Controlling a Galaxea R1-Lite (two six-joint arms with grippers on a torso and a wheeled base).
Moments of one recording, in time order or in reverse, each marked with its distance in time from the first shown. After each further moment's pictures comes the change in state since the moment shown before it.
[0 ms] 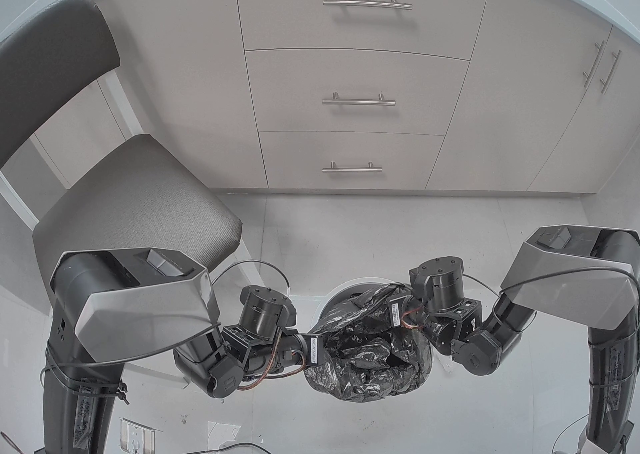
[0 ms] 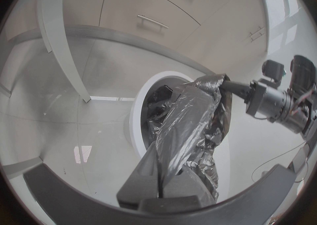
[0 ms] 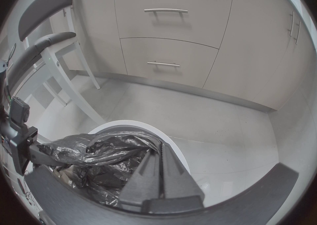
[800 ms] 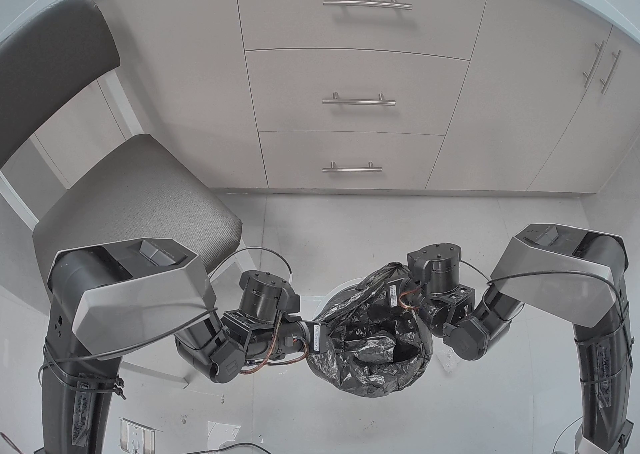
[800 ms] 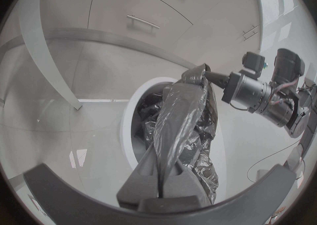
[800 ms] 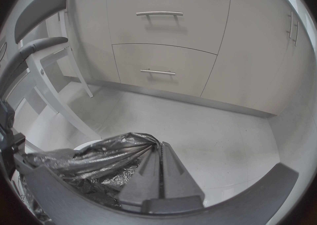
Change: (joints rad) left arm 0.026 -0.003 -0.090 0.068 -0.087 0.039; right arm -0.056 0.087 -0.147 -0.040 0.023 -0.059
